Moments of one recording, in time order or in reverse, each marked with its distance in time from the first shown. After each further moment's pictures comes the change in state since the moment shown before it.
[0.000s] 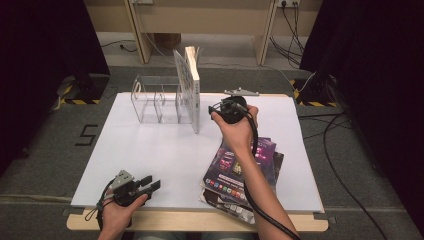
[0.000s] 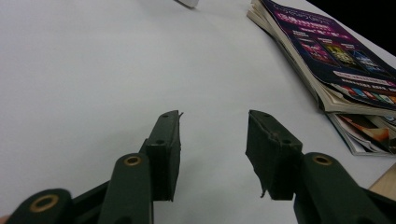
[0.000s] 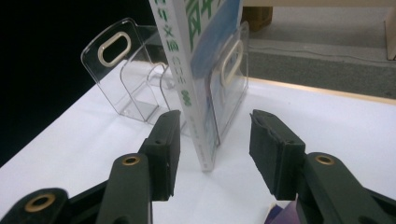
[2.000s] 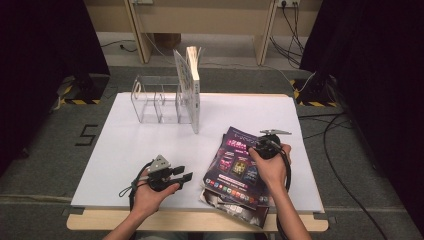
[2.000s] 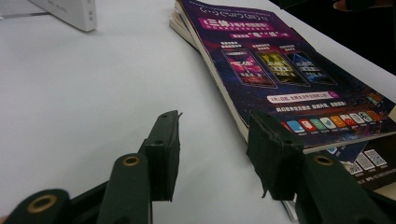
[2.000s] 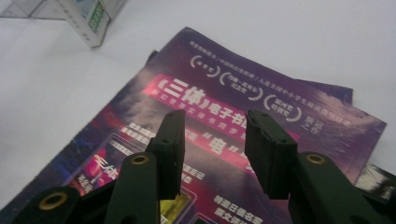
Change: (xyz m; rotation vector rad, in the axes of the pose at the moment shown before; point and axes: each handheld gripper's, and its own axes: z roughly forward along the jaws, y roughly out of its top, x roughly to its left) left arm -0.059 0.044 0.065 0.081 -0.161 0.128; right arm -0.093 -0.118 -0.028 0.215 -0.163 0.111
